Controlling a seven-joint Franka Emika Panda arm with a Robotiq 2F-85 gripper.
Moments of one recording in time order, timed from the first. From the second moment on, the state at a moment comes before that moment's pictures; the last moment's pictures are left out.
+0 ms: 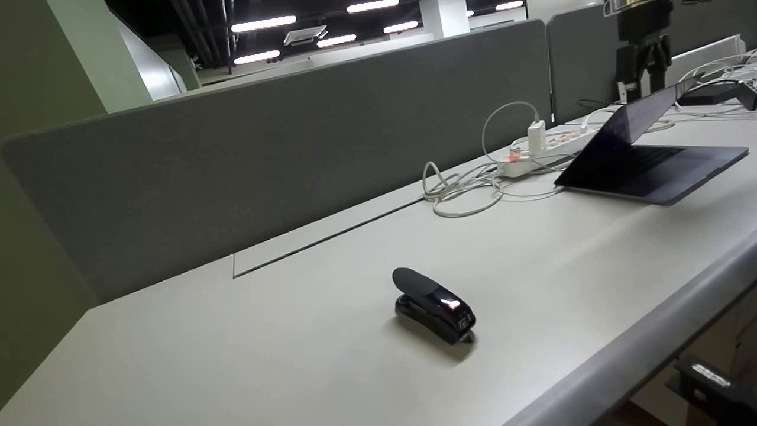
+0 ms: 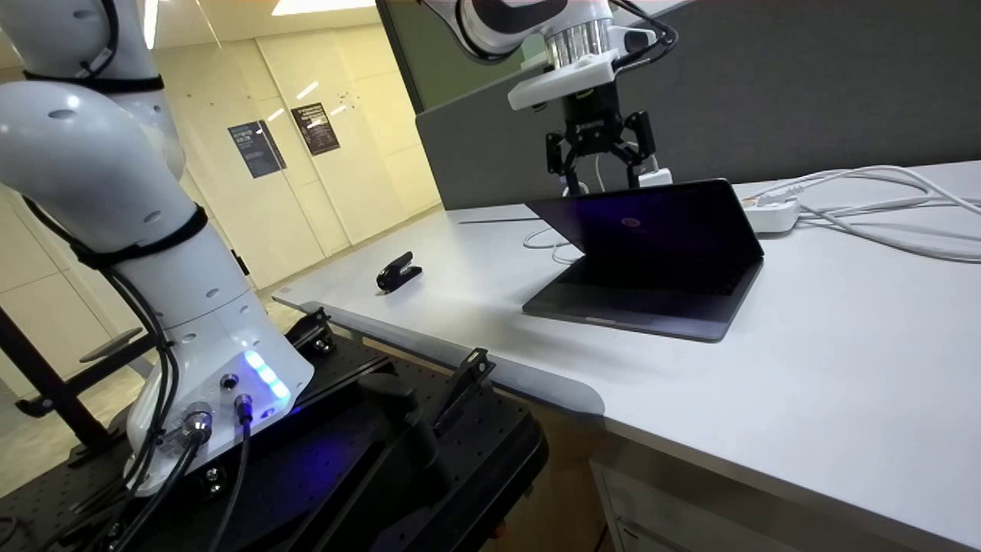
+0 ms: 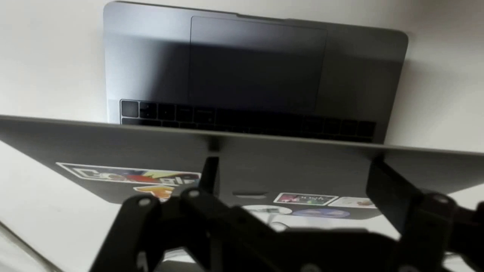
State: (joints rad) arm -0.37 0.31 -0.16 -2.17 0.05 2.42 -0.68
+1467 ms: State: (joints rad) arm -0.40 0.49 -0.26 -2.31 -0.02 2.67 -0.40
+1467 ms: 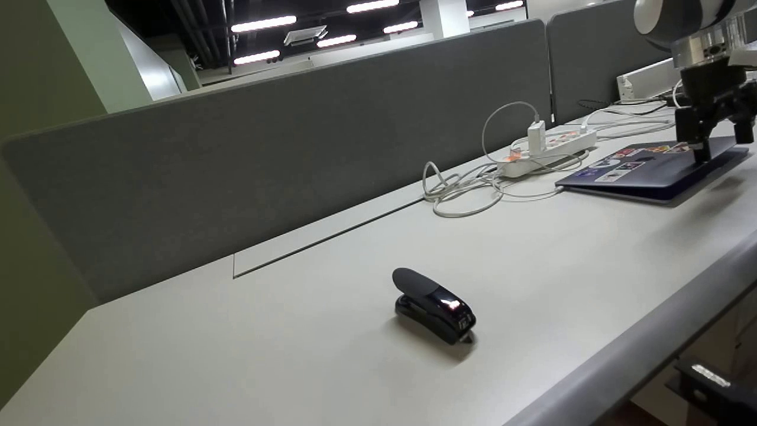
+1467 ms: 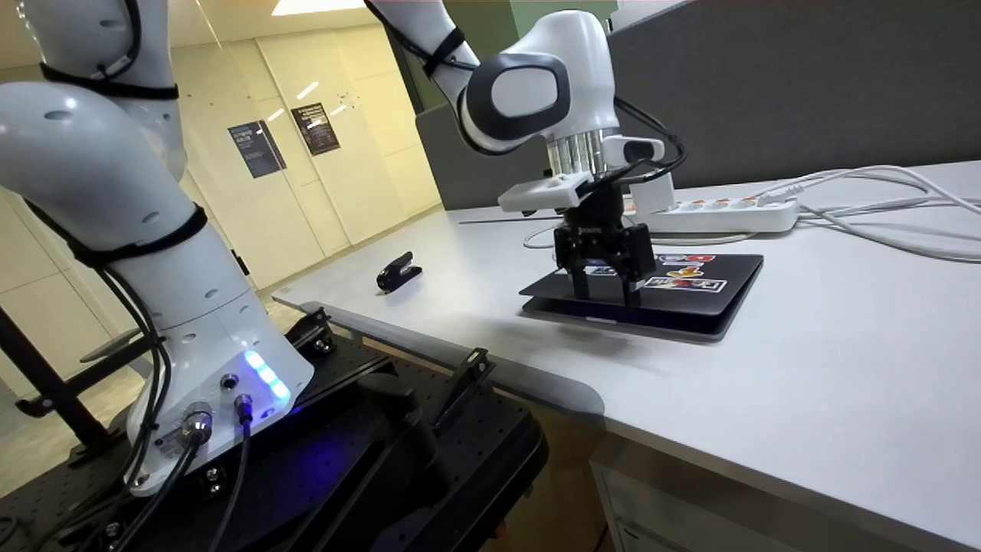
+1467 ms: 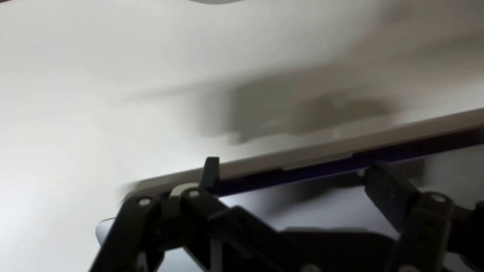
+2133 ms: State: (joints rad) arm -0.46 0.54 -0.20 -2.26 0.02 2.68 -0.40
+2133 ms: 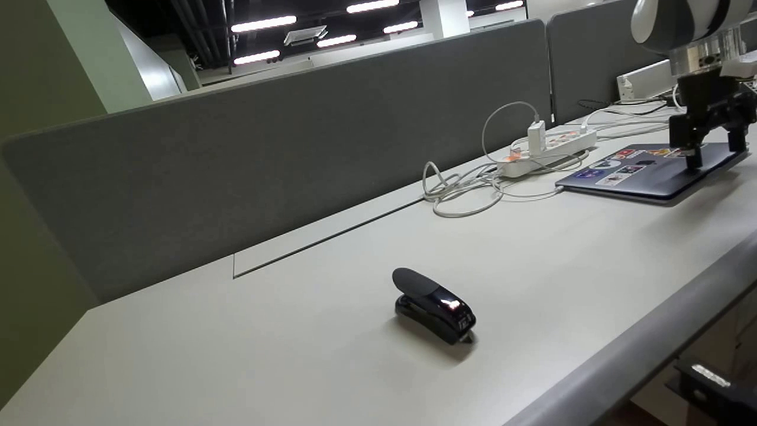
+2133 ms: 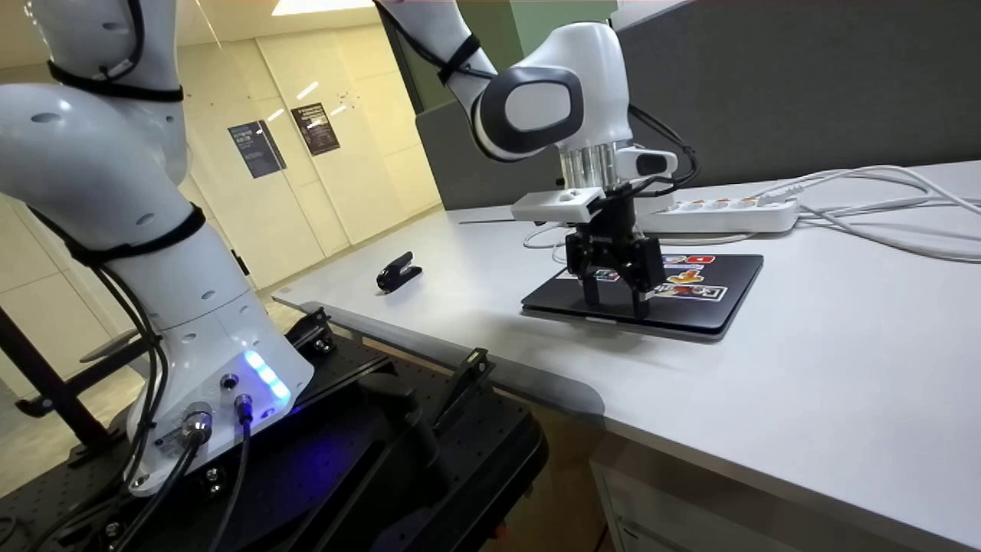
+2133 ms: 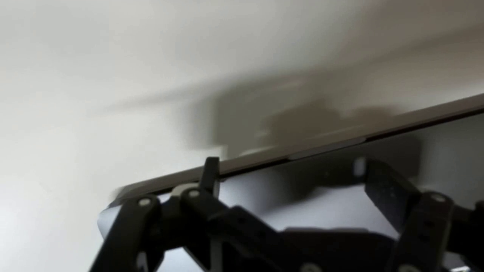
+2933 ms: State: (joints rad) arm -0.45 0.61 -0.22 -2.16 0.02 2.63 -0.33
